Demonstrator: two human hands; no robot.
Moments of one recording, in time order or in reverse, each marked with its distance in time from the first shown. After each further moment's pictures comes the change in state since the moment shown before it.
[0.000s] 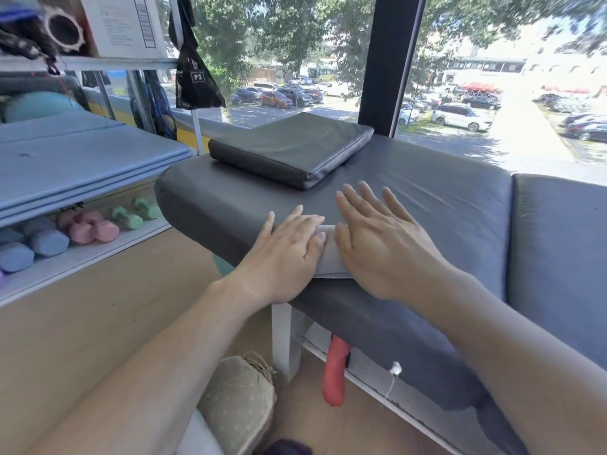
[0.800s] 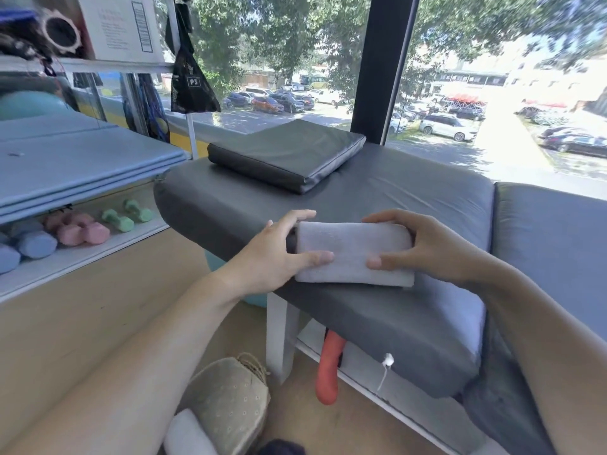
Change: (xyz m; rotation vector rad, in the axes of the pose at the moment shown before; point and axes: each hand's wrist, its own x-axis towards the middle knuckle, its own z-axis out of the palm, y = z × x) left_hand -0.016 -0.005 -0.022 -0.468 0.010 -0.064; right_hand -0.014 0.076 0.003 0.861 -0.054 0.065
